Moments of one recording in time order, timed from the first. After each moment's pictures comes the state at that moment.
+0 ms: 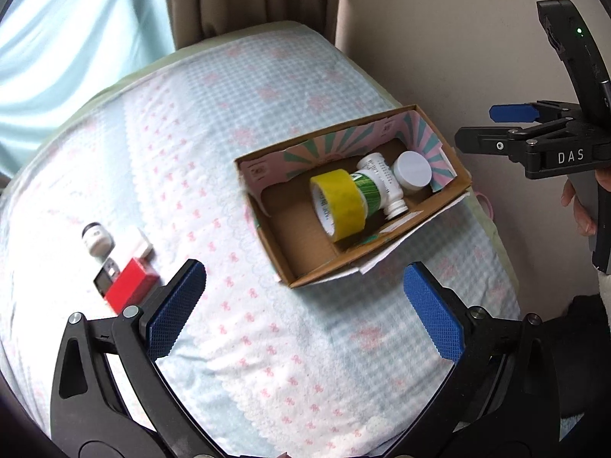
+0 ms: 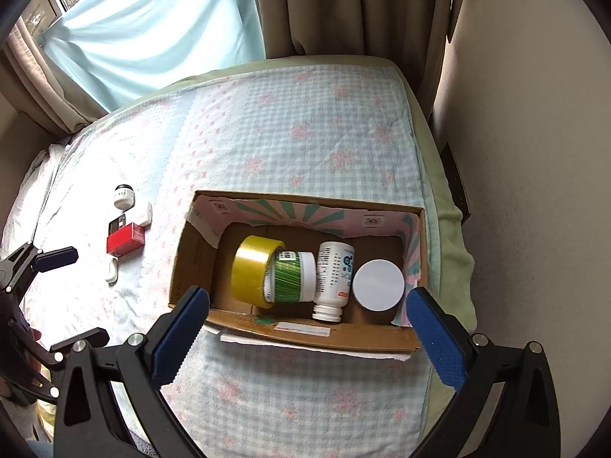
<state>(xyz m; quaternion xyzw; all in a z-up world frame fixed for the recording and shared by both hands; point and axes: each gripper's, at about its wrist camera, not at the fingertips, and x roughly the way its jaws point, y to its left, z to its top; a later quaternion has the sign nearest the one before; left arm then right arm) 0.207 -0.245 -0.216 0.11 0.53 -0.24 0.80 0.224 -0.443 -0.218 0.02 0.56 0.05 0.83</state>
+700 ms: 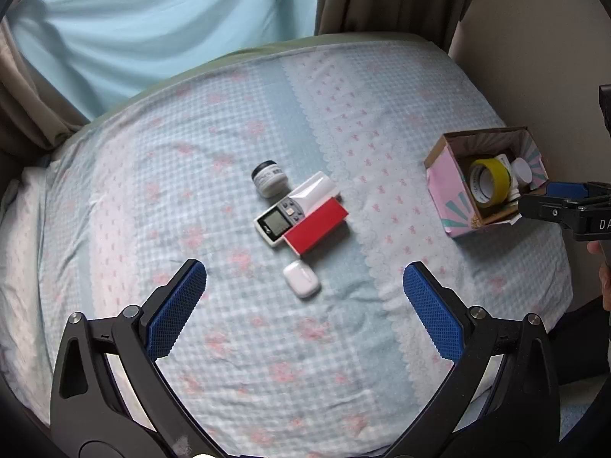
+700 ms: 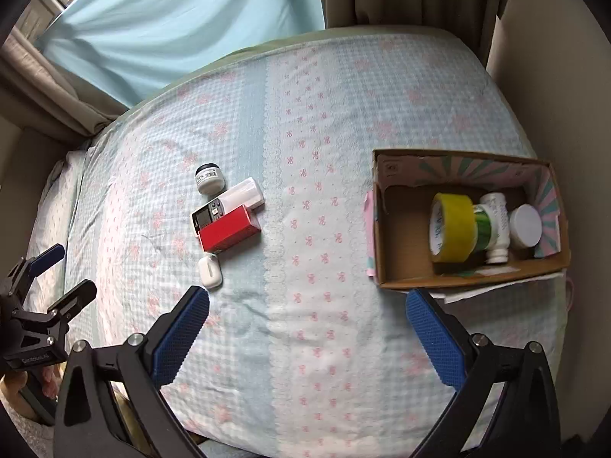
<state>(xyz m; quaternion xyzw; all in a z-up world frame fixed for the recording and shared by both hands) 0.236 0.035 -0.190 0.09 0.53 -0.13 0.83 0.213 -0.205 -0.231 0.11 0.60 0.03 0.79</state>
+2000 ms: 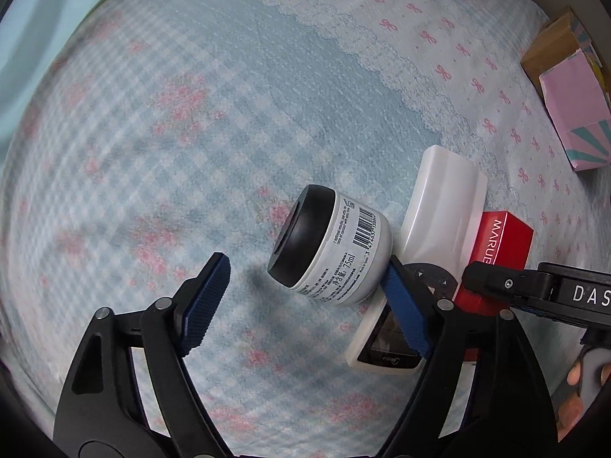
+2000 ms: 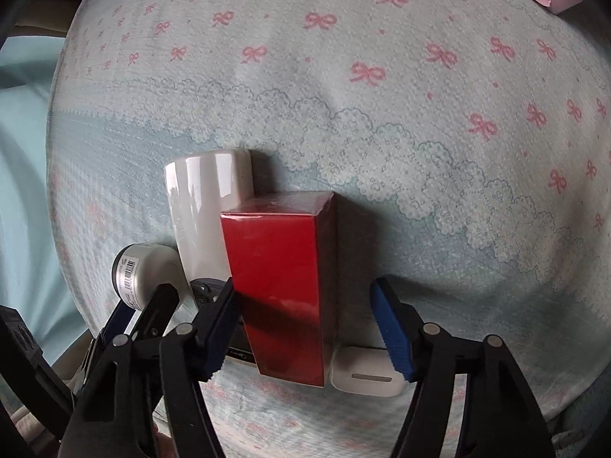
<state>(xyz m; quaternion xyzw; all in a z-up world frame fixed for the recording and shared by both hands) 0.470 0.024 -0.446 0.26 0.61 -0.30 0.68 0.309 -0.081 -0.483 0.53 0.60 -0.25 0.55</state>
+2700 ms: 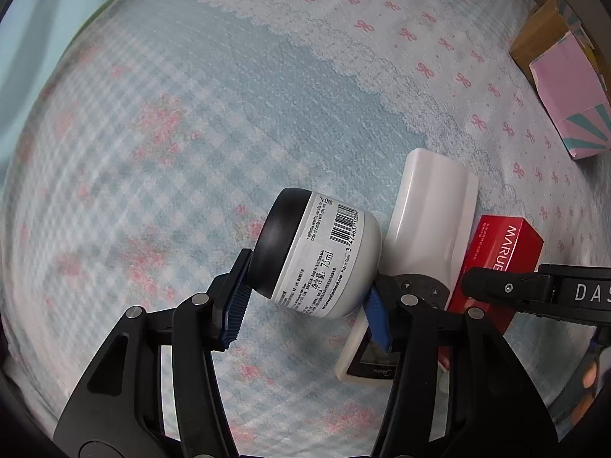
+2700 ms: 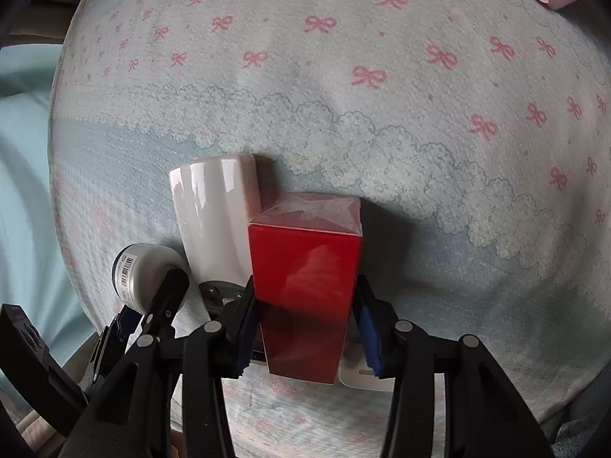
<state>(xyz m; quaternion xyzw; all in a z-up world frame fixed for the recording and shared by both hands) 0.461 -0.001 -0.449 0.28 0.59 -0.32 0.69 0.298 -0.097 -0.481 0.55 0.59 -0.24 0.54</state>
